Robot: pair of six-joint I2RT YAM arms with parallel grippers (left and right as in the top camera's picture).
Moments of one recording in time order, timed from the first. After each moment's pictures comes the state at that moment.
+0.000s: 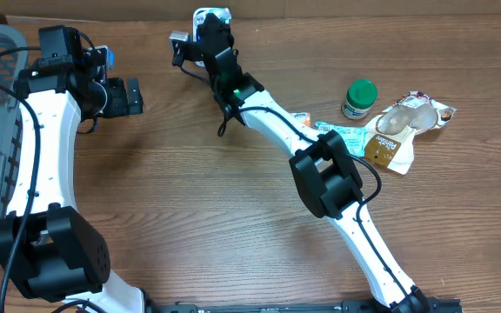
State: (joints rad) left arm 0.17 1.80 1.62 -0.99 0.15 0.00; right arm 0.63 2.68 2.28 0.22 0.46 -1.45
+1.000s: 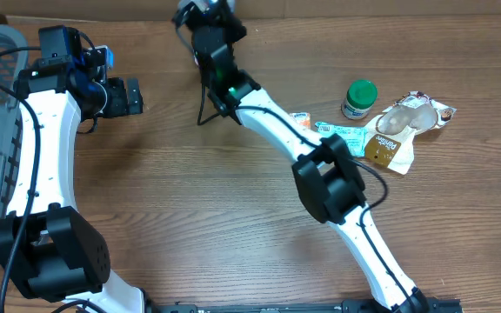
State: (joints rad) left arm 0.17 1.80 1.62 -0.99 0.15 0.00; right arm 0.66 2.59 2.28 0.26 0.78 -0.66
